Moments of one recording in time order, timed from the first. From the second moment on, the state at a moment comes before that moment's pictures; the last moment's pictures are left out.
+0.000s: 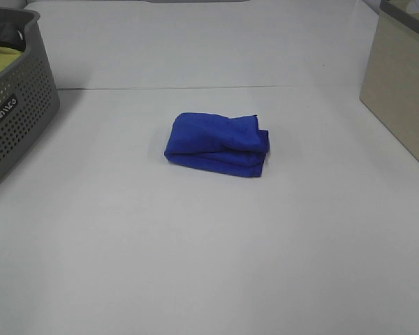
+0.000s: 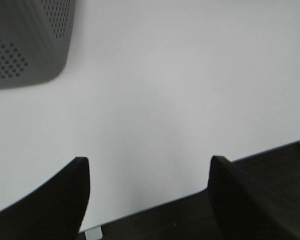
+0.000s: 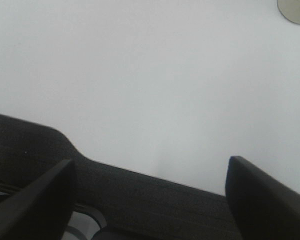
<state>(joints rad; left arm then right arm) -0.23 0.19 -0.53 -0.07 1.10 0.04 0.13 0.33 -0.46 0.02 1.13 -0.09</state>
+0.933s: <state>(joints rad) -0.20 0.18 -0.52 -0.11 1.08 0.09 0.13 0.31 -0.46 0.02 1.11 -0.09</state>
